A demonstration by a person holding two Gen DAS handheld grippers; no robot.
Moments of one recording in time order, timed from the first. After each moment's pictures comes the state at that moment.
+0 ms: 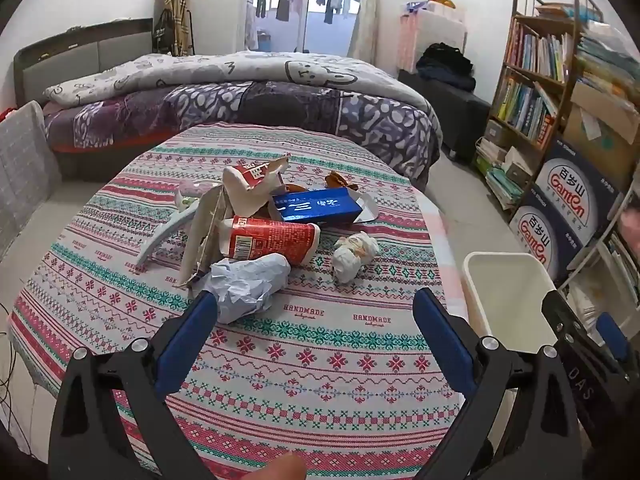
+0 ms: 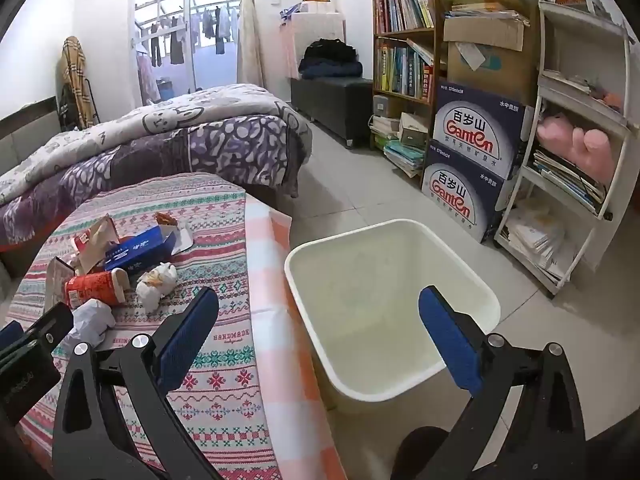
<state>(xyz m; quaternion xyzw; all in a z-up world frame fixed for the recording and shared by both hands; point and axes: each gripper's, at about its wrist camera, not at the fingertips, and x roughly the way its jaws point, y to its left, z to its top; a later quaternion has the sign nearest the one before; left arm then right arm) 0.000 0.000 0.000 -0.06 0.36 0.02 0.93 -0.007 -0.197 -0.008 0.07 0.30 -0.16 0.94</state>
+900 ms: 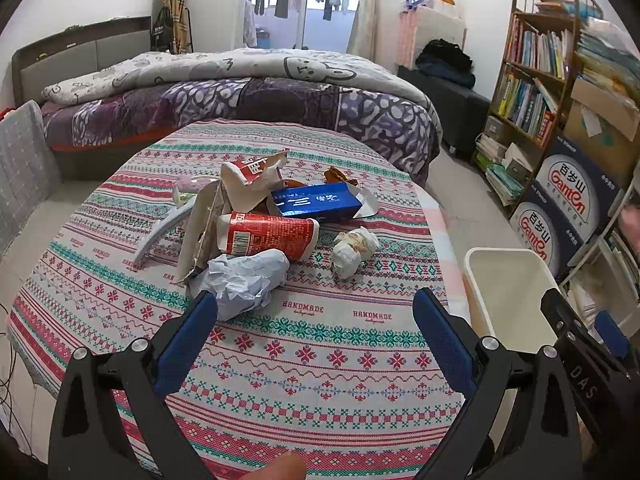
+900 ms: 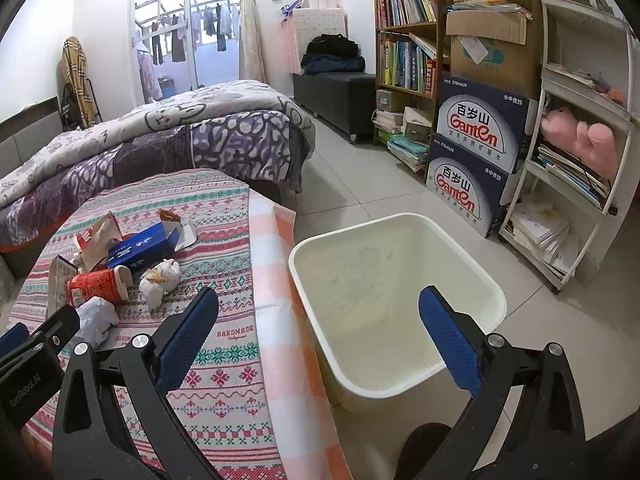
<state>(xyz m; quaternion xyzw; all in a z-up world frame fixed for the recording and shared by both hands) 0.000 0.000 -0.007 -0.05 0.35 0.02 0.93 -0.008 -0.193 -0.013 0.07 0.31 -0.15 0.94</state>
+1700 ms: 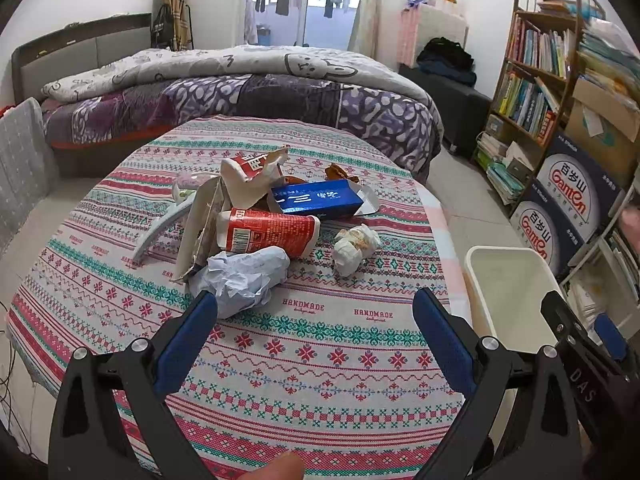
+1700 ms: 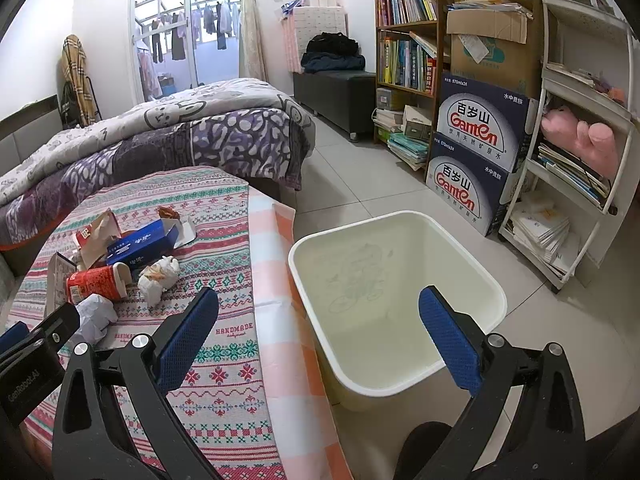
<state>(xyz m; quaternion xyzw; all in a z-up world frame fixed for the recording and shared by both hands) 0.003 -0.001 -0.014 -0.05 0.36 0.02 0.93 -0.008 -0.193 -0.016 0.07 0.31 -0.15 0.94</state>
